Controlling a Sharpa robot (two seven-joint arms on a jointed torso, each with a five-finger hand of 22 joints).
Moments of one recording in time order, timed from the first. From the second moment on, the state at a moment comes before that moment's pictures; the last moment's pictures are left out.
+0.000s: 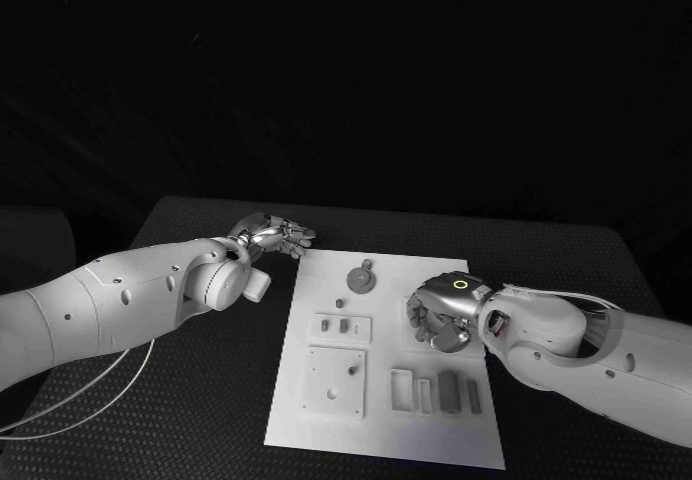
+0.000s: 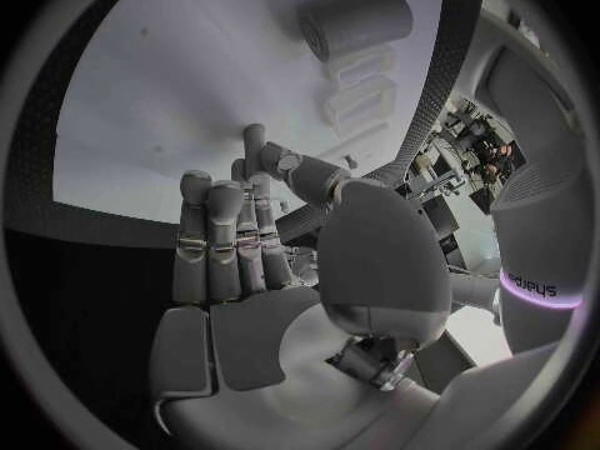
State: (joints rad) left arm 1.27 -0.74 -0.14 1.21 -0.24 -0.28 0.15; left_hand 1.04 -0.12 0.50 -0.20 0.12 0.85 0.19 0.21 0.56 1.10 0.13 0.17 0.24 0.92 0.10 0.62 0.35 0.04 0.66 0.00 0.64 1.23; right arm 1.18 -0.82 -0.12 1.62 -1.82 -0.16 -0.15; right_hand 1.23 -0.23 0.88 -0.21 0.04 1.03 0.10 0.39 0.50 1.29 0.05 0.18 0.18 1.22 -0.07 1.12 0.73 0.25 1.08 0.03 0.79 1.31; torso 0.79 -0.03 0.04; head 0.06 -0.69
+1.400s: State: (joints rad) left arm 1.27 -0.72 -0.14 1.18 -0.24 -0.28 0.15; left_hand 1.04 -0.12 0.50 -0.20 0.12 0.84 0.19 0.21 0.56 1.10 0.13 0.17 0.24 0.92 0.10 0.62 0.35 0.04 0.66 0.00 0.63 1.23; right arm 1.18 -0.70 -0.09 1.74 -1.84 -0.22 -0.15; right_hand 1.21 -0.21 0.87 -0.23 0.05 1.05 0.09 0.39 0.51 1.30 0.04 0.18 0.18 1.23 -0.09 1.13 0.74 0.24 1.10 0.01 0.80 1.31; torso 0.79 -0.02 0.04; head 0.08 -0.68
